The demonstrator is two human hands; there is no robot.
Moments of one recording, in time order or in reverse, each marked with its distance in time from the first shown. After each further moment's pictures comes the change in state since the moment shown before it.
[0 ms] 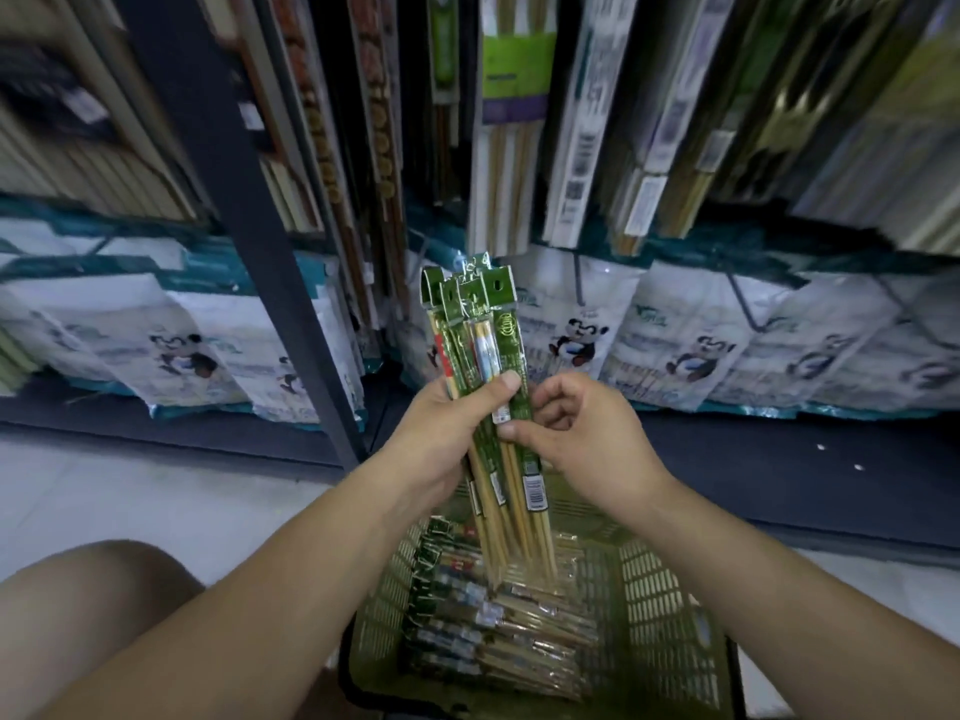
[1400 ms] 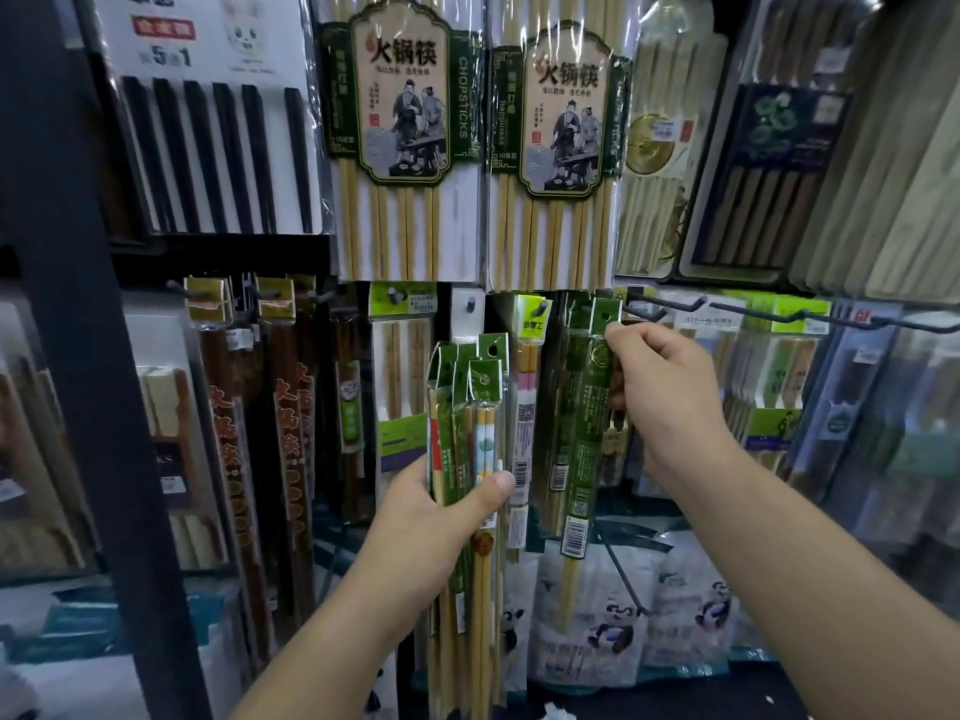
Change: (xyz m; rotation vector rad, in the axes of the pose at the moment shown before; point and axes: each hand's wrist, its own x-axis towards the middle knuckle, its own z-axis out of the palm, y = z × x) left_hand 0.014 0.177 0.100 0.383 -0.122 0.474; right_hand 0.092 -0.201 -0.202 0.288 0.725 -0.280
